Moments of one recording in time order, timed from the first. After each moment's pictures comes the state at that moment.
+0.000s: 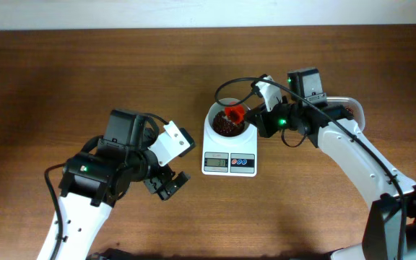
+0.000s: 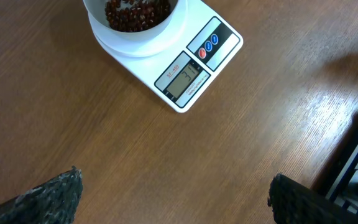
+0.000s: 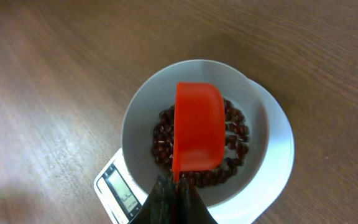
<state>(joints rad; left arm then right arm) -0.29 1.12 1.13 -1.09 0.33 0.56 0.25 1.65 1.13 -0.43 -0.58 -0.18</state>
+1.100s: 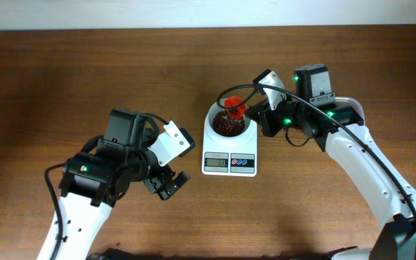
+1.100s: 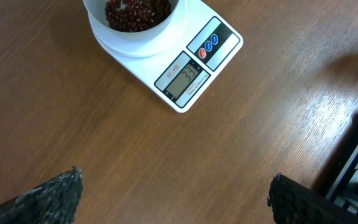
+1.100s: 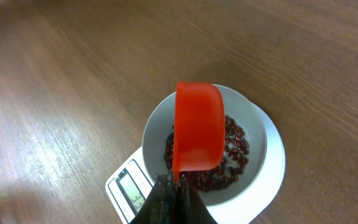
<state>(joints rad) -0.29 1.12 1.13 -1.09 0.33 0.56 0.25 1.56 1.15 -0.47 -0.61 -0.22</state>
